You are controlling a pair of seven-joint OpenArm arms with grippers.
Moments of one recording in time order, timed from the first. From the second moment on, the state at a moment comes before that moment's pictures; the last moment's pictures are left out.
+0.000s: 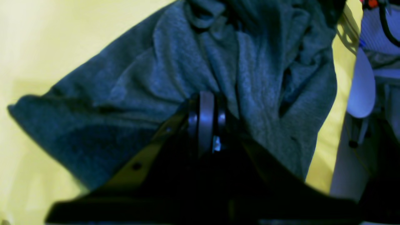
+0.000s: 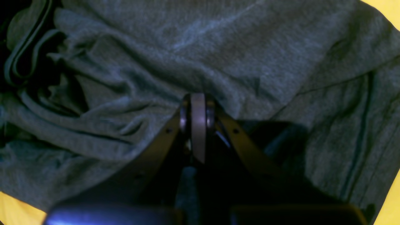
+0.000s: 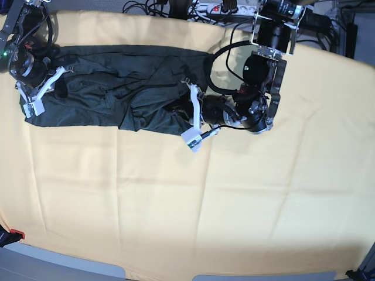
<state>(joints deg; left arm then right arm) -8.2 -5.5 14.4 85.0 -46.6 -40.7 66.1 -16.6 17.0 31.5 99.2 33.8 39.0 -60.0</state>
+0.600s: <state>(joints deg) -10.6 -9.4 14.8 85.4 -38.6 -37.8 62.5 -16.6 17.0 31.5 99.2 33.9 39.0 -60.1</state>
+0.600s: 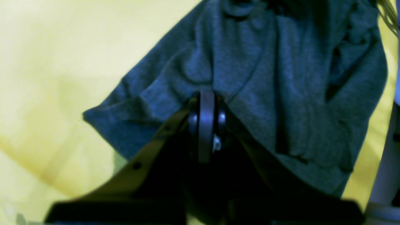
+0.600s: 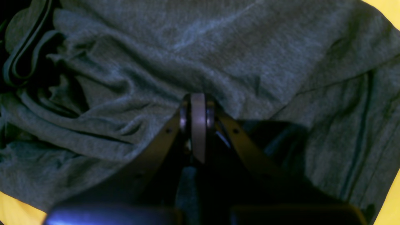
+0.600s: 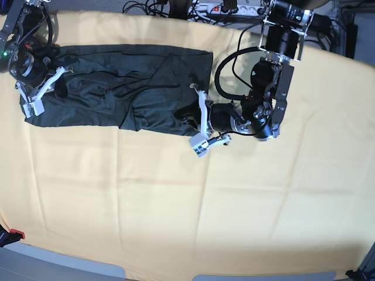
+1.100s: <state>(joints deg) -11.9 -9.8 13.7 94.0 -53.7 -42.2 72.3 -16.6 17.0 31.5 99.2 33.8 39.0 -60.1</state>
